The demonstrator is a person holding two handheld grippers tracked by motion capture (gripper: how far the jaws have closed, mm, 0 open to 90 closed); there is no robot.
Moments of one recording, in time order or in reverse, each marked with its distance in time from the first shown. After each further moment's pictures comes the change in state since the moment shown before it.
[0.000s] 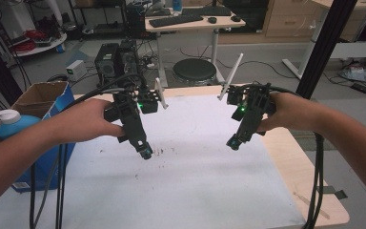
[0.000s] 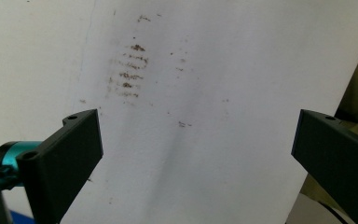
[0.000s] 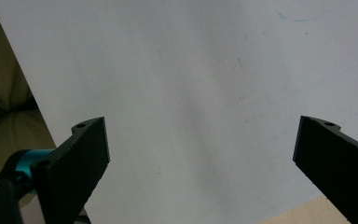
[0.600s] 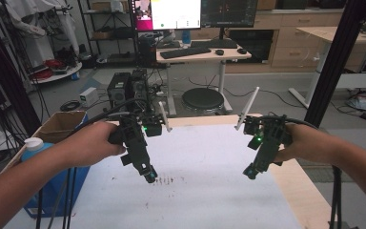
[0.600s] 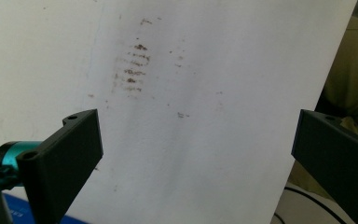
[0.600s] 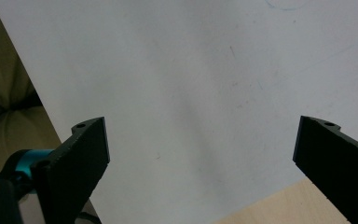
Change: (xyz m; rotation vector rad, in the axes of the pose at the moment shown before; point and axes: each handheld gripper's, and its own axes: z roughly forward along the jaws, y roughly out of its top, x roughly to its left) left arm -0.004 -0.011 -0.027 -0.040 -0.005 0.007; right arm 0.002 -0.010 -0.016 0.002 -0.025 0.020
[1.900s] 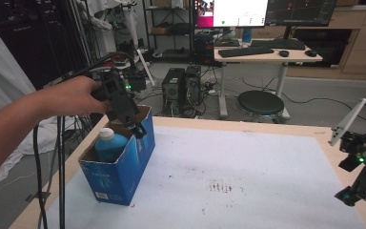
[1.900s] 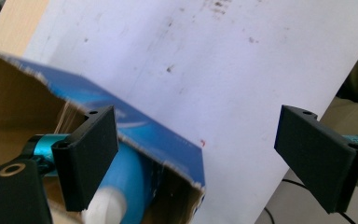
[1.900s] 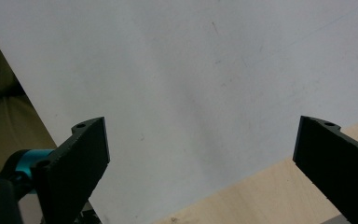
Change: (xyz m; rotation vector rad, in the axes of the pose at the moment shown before) left arm 0.074 -0.130 -0.103 -0.057 0.069 -0.205; right arm -0.022 -0.004 -0.001 0.075 0.002 0.026
